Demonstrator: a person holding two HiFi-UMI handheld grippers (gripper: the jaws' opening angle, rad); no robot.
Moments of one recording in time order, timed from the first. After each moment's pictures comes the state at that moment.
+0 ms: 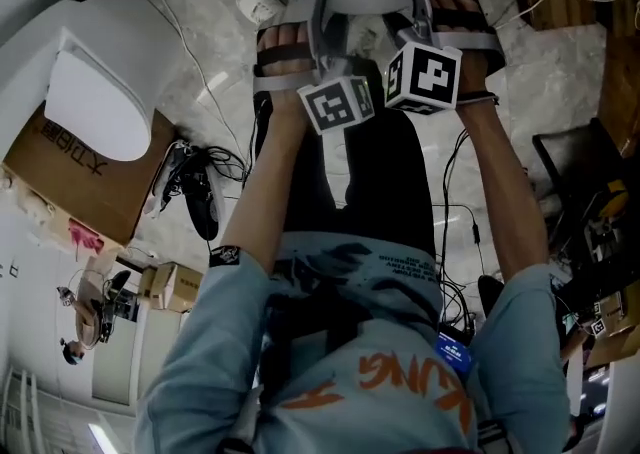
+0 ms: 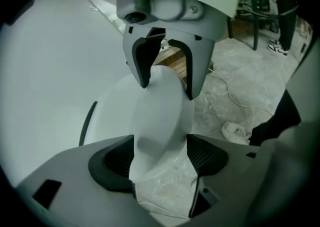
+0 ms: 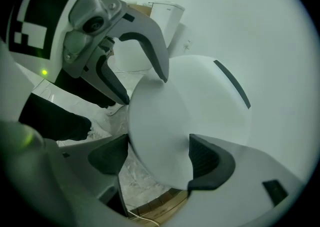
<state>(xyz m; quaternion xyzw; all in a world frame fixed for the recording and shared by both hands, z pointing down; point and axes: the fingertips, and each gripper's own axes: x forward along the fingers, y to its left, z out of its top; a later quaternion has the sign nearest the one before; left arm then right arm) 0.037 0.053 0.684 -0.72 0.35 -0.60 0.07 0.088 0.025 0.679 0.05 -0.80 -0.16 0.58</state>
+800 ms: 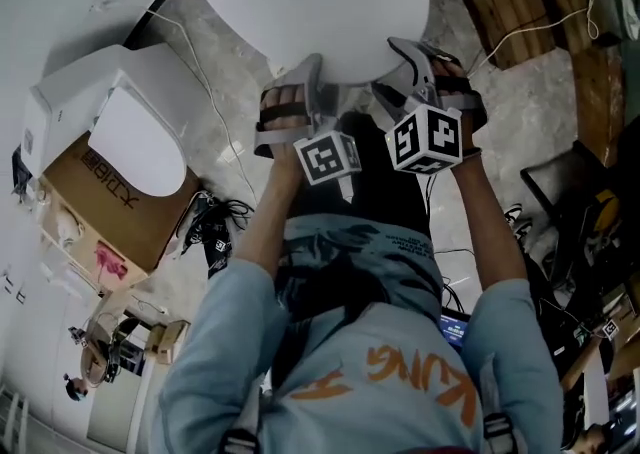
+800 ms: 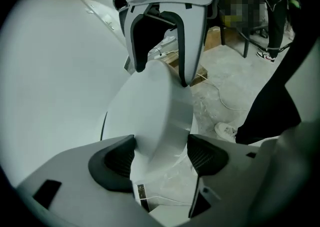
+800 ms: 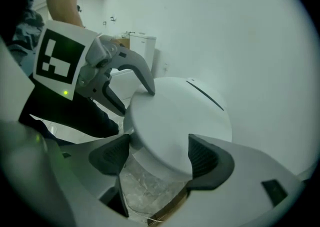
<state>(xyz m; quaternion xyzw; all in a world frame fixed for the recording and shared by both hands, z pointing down) 0.031 0.042 0.550 -0.73 0.31 -0.61 0.08 0.093 0.012 0.510 0.12 -0.86 -0.06 0.49</state>
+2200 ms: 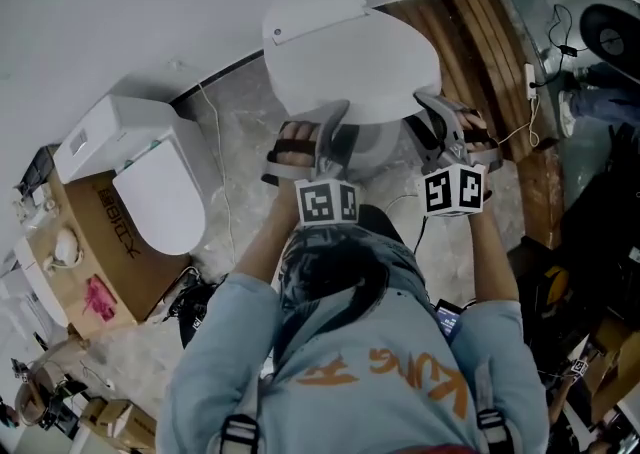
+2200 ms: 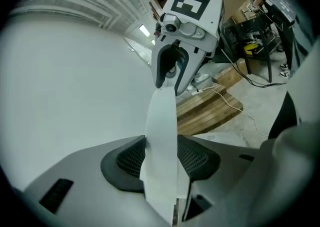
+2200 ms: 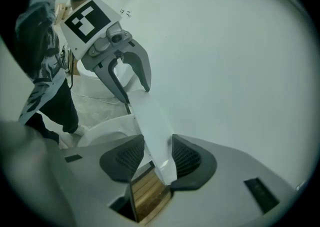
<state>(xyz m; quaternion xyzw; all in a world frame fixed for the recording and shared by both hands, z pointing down) -0.046 -0.065 0.267 -0.78 0.44 -0.42 0.18 0.021 -0.095 0.239 0.18 -0.83 -0.31 0.44</state>
